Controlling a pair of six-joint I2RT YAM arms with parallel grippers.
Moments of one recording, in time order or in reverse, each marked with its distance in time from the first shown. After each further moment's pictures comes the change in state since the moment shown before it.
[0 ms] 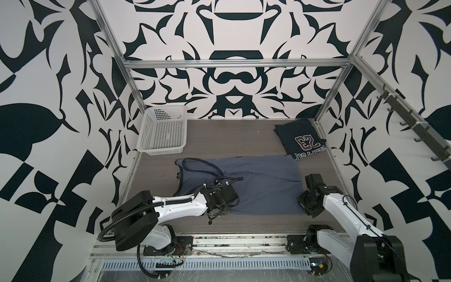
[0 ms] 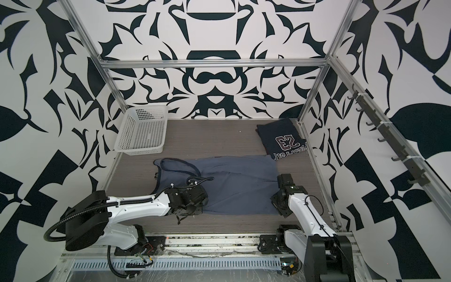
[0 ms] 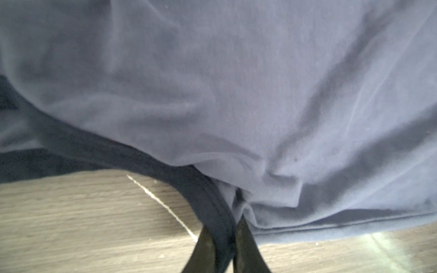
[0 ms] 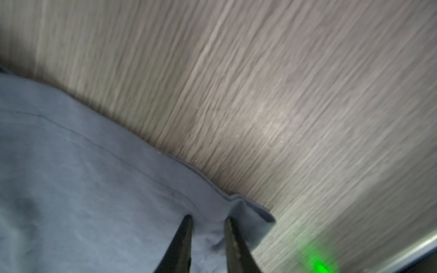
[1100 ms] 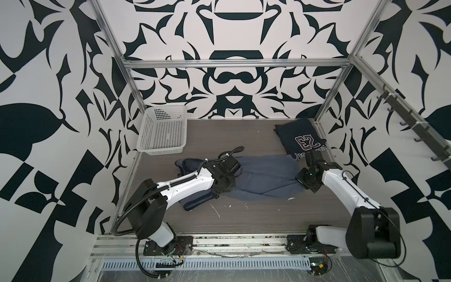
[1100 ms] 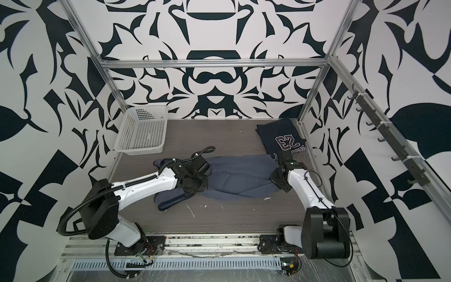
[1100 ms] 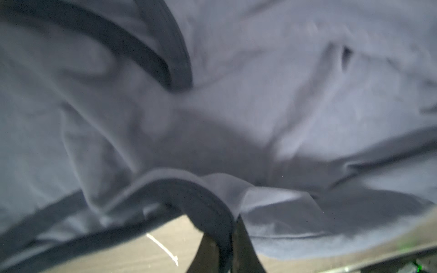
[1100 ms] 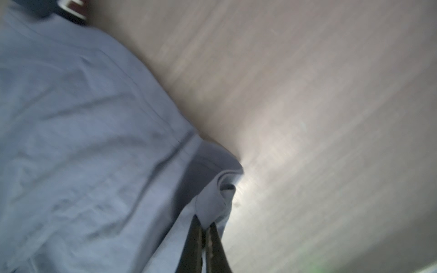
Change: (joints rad) left arm 0.259 0.174 0.400 -0.196 0.126 0.207; right arm -0.008 0.301 0.395 0.013 0.026 -0.233
